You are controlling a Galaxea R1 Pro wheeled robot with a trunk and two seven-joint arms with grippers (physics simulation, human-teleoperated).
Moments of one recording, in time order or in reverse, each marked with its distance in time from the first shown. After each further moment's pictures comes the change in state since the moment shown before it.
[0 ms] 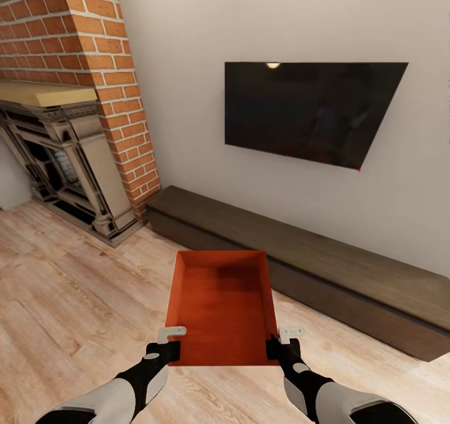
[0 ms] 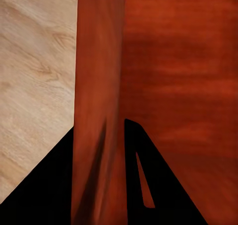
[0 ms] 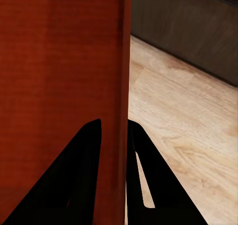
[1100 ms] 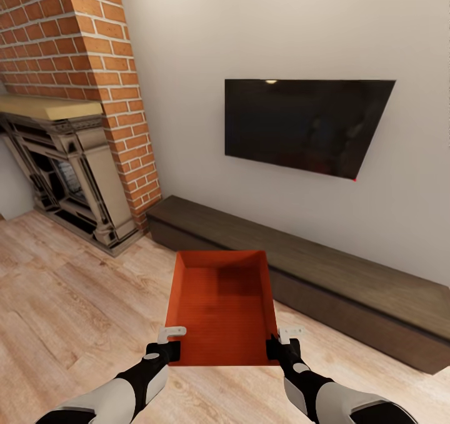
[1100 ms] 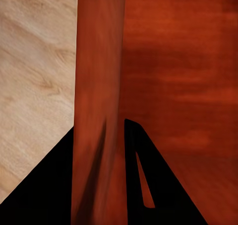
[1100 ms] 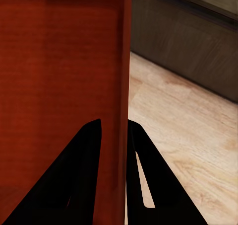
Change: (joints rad) left arm 0.000 0.000 0.000 0.000 0.000 0.000 0.000; right arm 0.000 0.000 -0.001 0.000 0.001 0.000 0.000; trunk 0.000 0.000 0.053
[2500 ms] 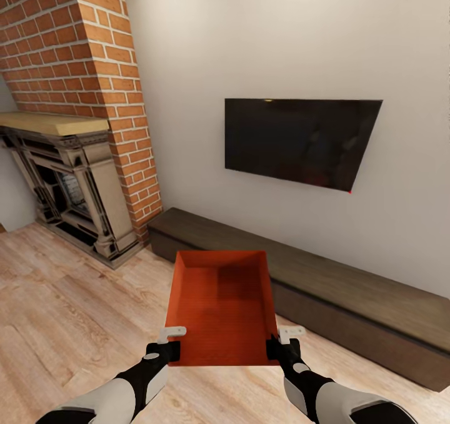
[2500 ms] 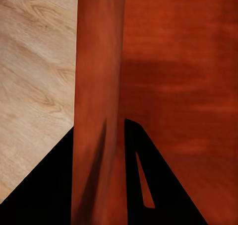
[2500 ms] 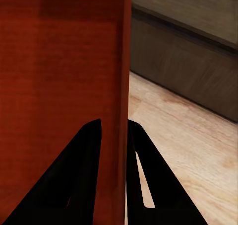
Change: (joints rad) left arm 0.000 0.000 0.000 0.000 0.000 0.000 -0.001; right arm 0.000 0.000 0.001 0.000 -0.001 0.000 0.000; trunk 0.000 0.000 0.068
